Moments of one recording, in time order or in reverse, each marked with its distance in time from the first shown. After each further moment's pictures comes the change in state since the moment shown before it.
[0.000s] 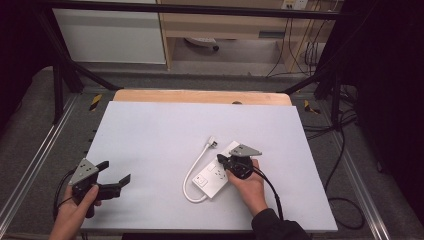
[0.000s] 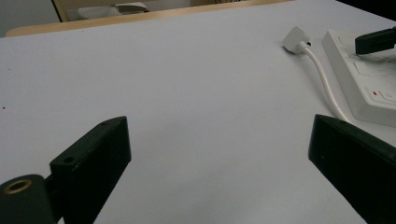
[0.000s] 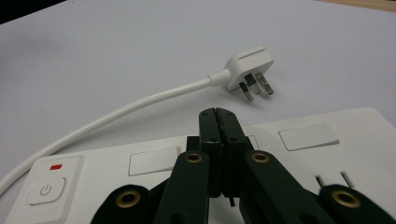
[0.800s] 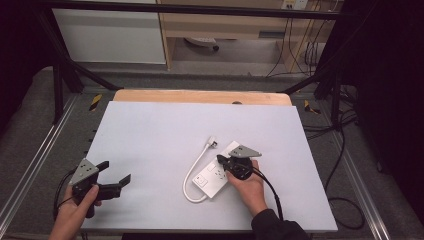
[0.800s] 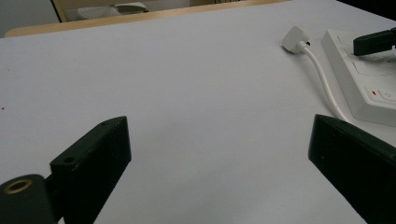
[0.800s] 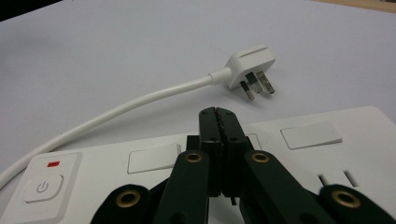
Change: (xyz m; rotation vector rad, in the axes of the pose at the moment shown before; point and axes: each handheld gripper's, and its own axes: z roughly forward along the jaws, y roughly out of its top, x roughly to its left) left arm -0.001 0.000 0.000 0.001 0.000 0.003; right arm 0.001 -0.003 0.001 -0.009 -0.001 -0.011
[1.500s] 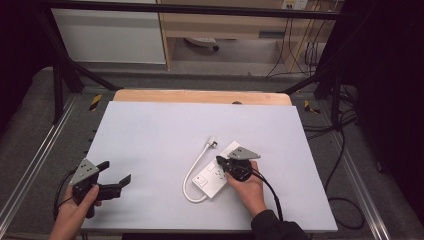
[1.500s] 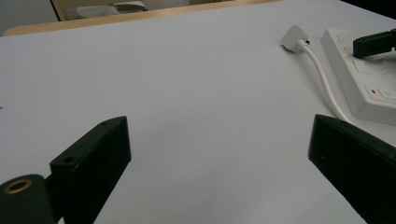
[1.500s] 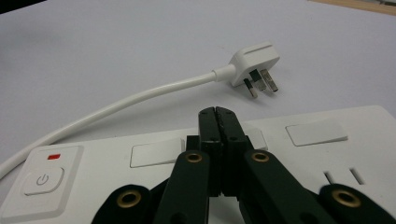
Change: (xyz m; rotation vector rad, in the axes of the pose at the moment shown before) left arm 0.000 0.000 0.000 0.004 -0.003 0.000; right arm 0.003 -0.003 0.001 -0.001 -0.003 -0.026
